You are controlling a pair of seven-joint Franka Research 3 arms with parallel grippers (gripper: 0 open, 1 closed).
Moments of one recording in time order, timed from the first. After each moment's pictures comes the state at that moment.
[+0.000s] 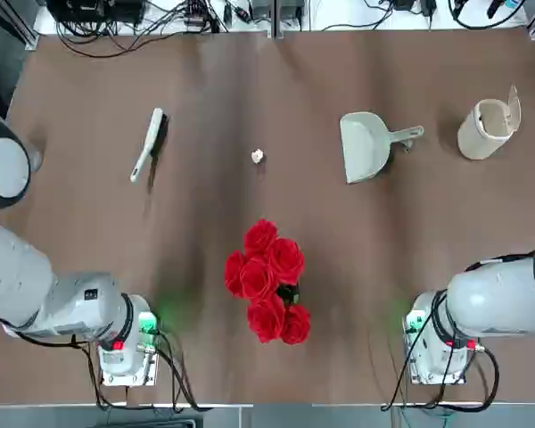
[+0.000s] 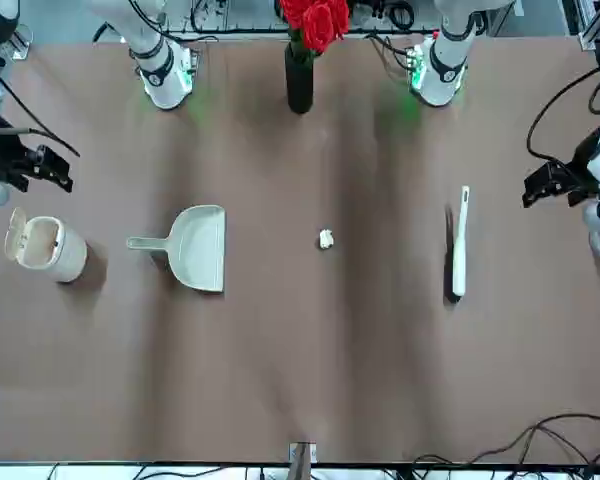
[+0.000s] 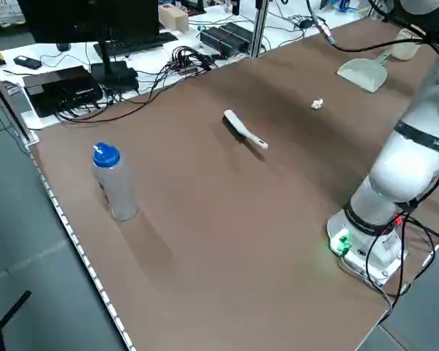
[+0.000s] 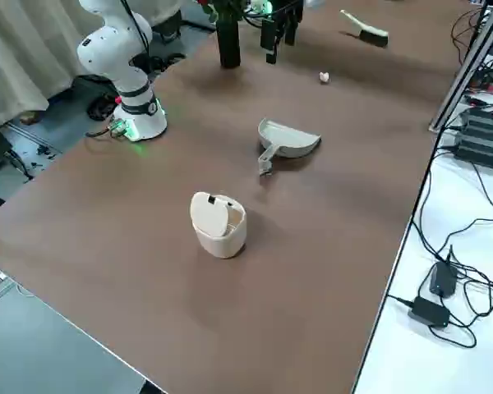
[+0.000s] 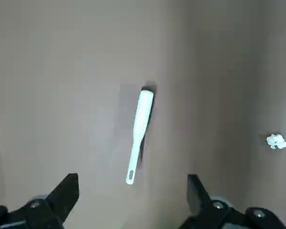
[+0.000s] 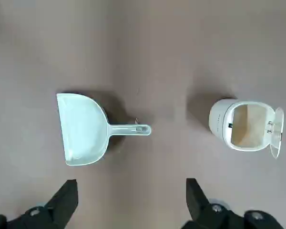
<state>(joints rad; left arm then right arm) 0.08 0.10 -0.14 -1.47 0.01 1.56 -0.06 -0.03 0.01 0.04 -1.58 -0.02 1.56 0.03</state>
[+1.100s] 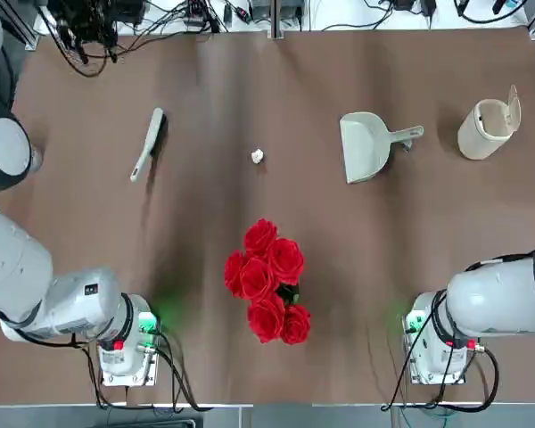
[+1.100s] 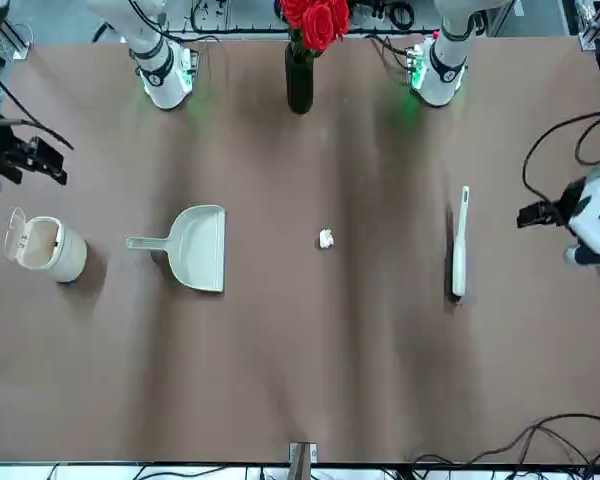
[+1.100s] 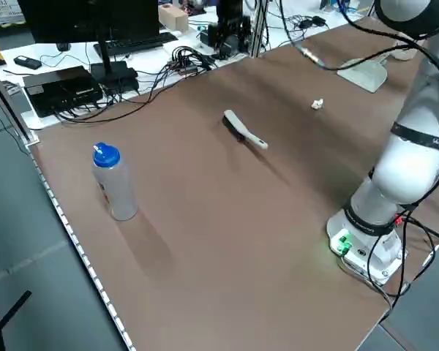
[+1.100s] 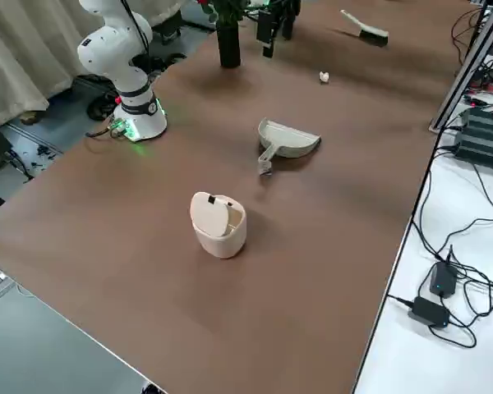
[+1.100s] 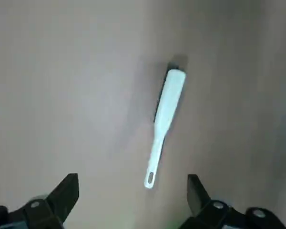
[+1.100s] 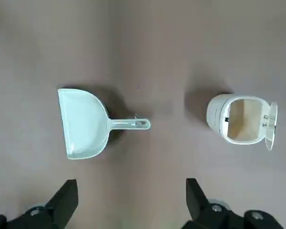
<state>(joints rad) 0.18 0.18 -0.14 -1.72 0.02 1.74 0.00 -0.02 0.01 0.04 -1.52 -0.02 1.49 0.03</state>
